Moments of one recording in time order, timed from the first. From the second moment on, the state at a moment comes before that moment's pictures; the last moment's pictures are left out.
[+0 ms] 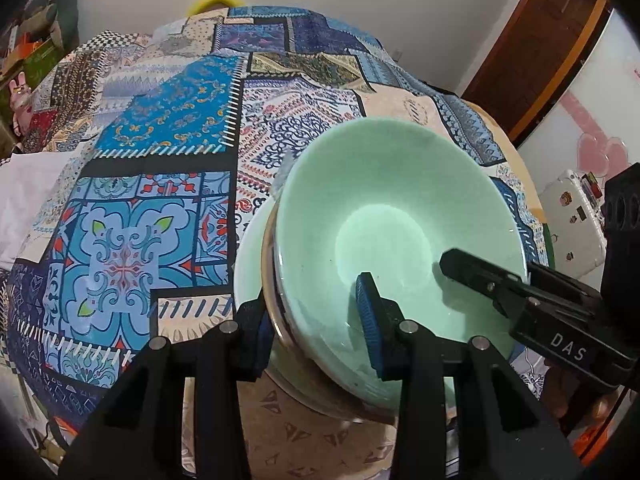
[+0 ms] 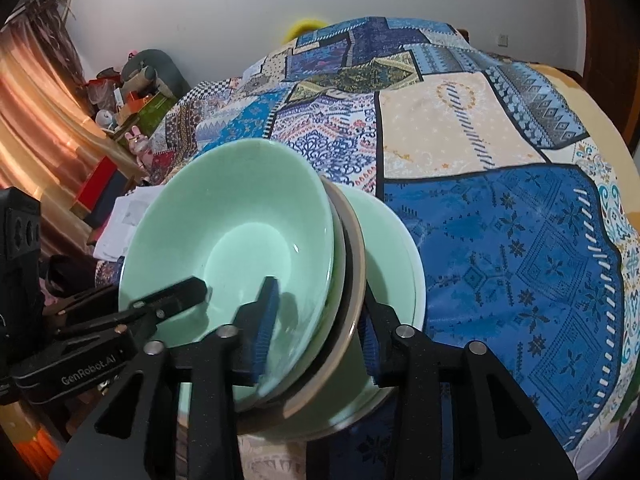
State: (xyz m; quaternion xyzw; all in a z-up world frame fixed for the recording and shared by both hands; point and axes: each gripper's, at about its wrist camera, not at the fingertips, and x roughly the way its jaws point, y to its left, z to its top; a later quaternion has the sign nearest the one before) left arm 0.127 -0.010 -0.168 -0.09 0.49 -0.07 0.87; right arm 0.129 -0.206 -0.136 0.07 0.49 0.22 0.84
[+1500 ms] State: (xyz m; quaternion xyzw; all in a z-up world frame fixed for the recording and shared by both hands) left arm -0.050 -0.010 0.021 -0.04 0.12 -0.02 0.99; right arm -0.017 -0.232 0.044 0.03 0.16 0.24 0.96
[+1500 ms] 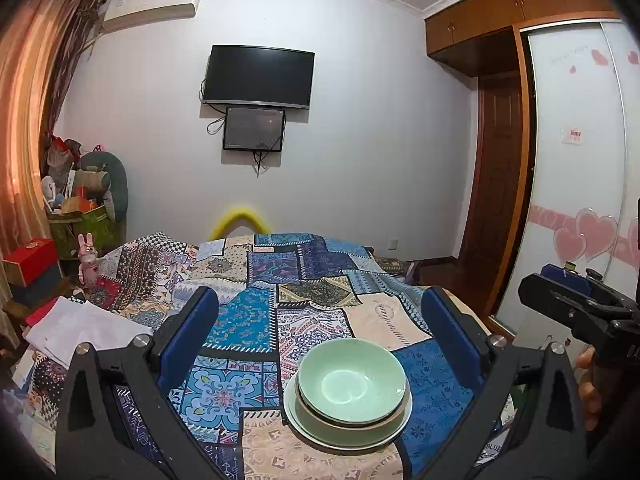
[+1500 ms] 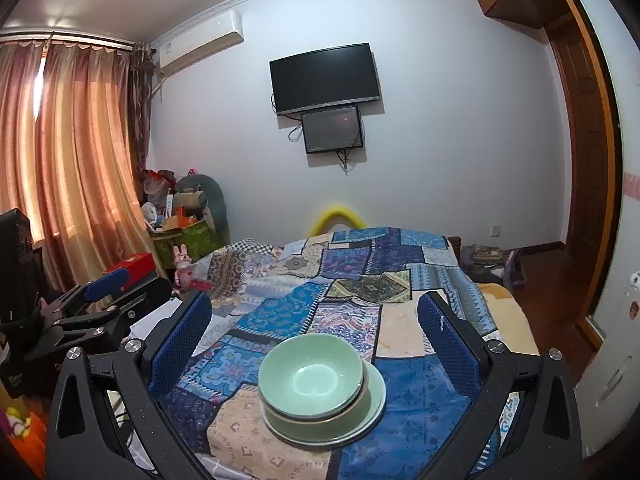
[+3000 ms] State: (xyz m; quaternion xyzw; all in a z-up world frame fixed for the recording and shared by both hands) left arm -0.052 -0.008 0.019 -0.04 0.12 -0.03 0.99; right arm -0.023 -0.225 0.045 0.02 0.16 0.24 0.96
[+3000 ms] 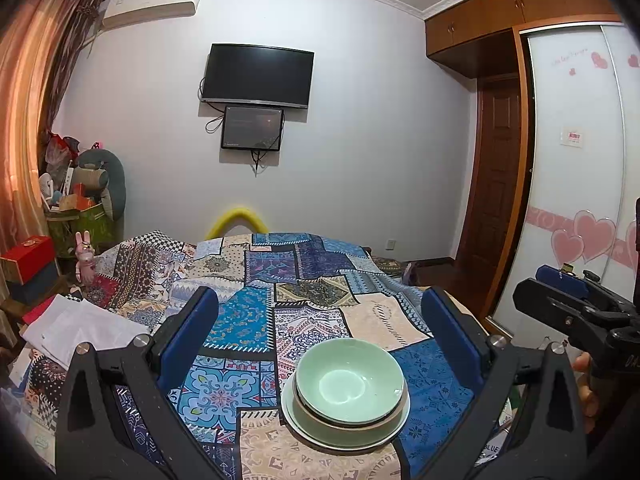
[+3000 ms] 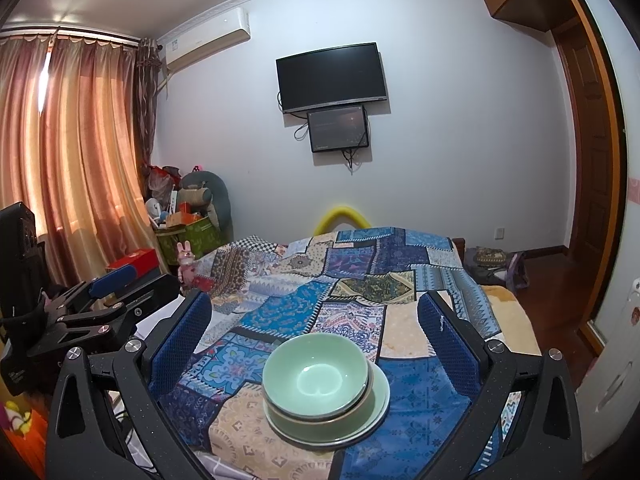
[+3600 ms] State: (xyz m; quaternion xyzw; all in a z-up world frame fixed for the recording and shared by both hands) left arm -0.046 0.006 0.019 -0.08 0.13 -0.03 0.99; right arm -0.023 -0.226 0.044 0.02 0.16 0.25 0.96
